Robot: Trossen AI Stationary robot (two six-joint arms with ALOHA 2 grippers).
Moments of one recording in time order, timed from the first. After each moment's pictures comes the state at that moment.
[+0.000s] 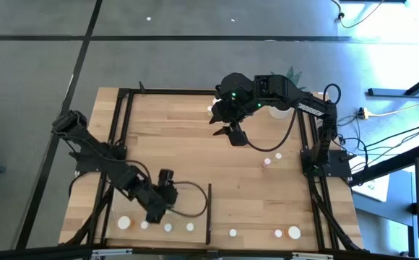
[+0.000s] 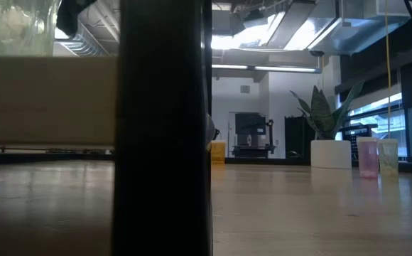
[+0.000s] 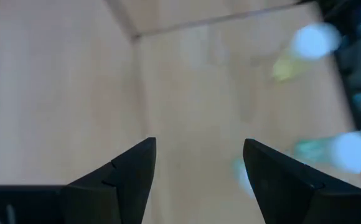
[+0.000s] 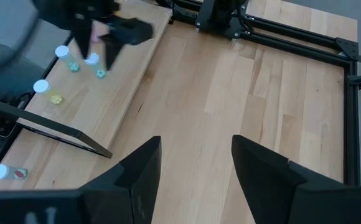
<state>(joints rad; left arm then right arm) -0.64 1.46 1.13 -0.74 -0.30 -0.41 -0.11 1.90 2.35 -1.27 -0.26 -0.34</state>
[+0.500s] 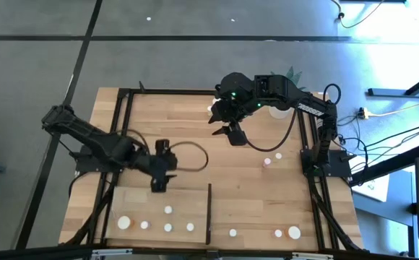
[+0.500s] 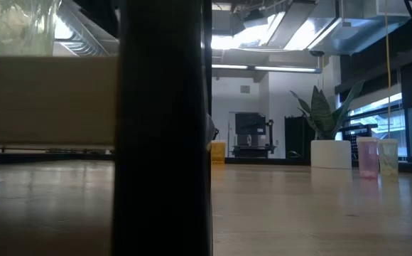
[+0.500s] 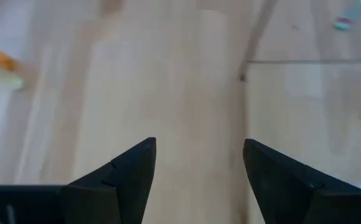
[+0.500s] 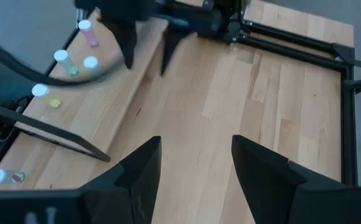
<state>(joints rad) -0.39 1.27 1.13 -0.85 -0.33 -0.33 -0.11 1.90 2.35 -1.25 -0.26 -0.34</state>
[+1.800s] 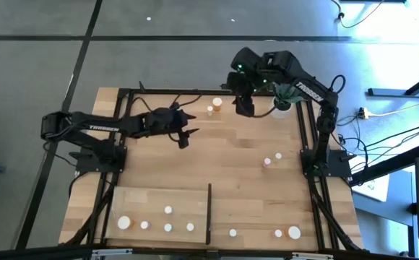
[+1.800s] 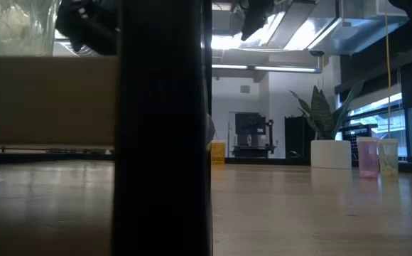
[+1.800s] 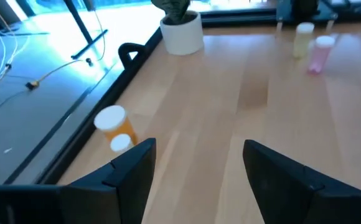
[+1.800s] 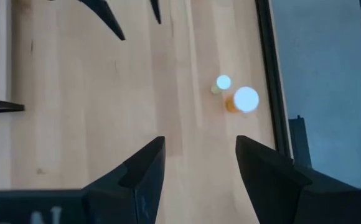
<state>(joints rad) 0.25 1.27 0.62 0.24 -0.15 0.11 -0.38 1.90 2.35 -1.52 -0.07 -0.30</state>
